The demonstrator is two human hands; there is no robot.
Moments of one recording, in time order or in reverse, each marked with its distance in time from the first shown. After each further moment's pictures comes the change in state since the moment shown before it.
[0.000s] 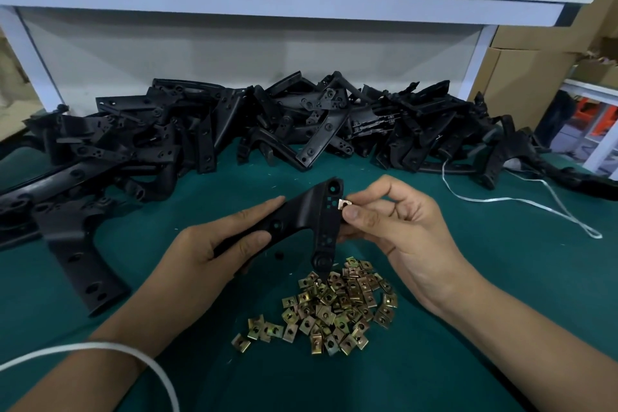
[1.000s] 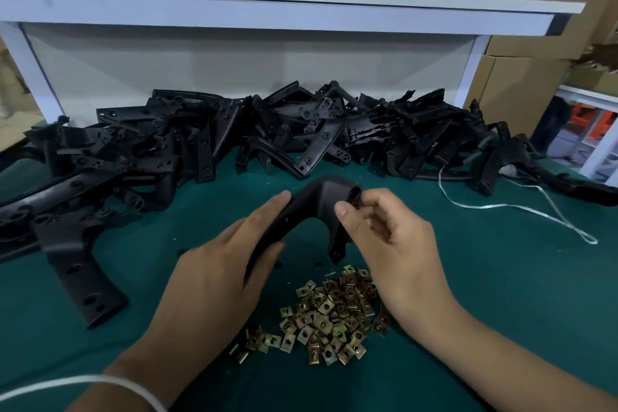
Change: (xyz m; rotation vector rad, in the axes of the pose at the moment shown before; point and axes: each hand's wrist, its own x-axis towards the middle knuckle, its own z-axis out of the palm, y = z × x) left_hand -0.005 0.023 0.025 0.606 0.175 0.187; right_hand -0.011 0.012 0.015 -0.596 0.265 -0.129
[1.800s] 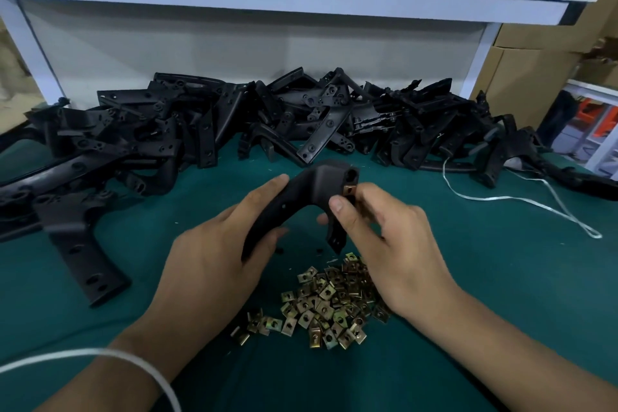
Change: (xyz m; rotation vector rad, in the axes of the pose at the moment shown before) left_hand 0.001 -0.003 0.000 -0.002 0.014 -0.089; right_hand 0.000 -0.002 -0.005 -0.229 -0.162 -0.125
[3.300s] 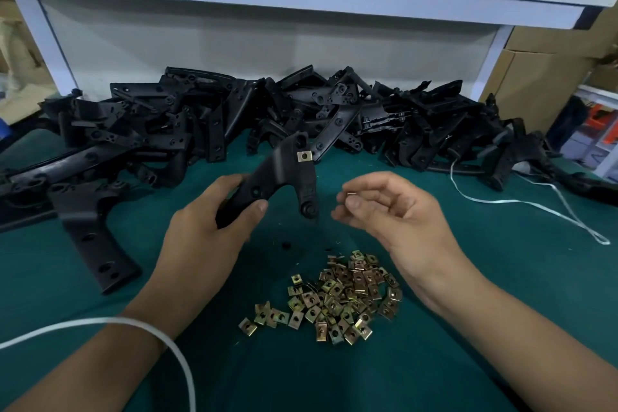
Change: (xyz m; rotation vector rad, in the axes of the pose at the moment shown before) left_hand 0.007 -0.028 -0.001 -0.458 0.029 -0.331; right_hand 0.014 0.008 -0.004 0.687 -0.043 0.220
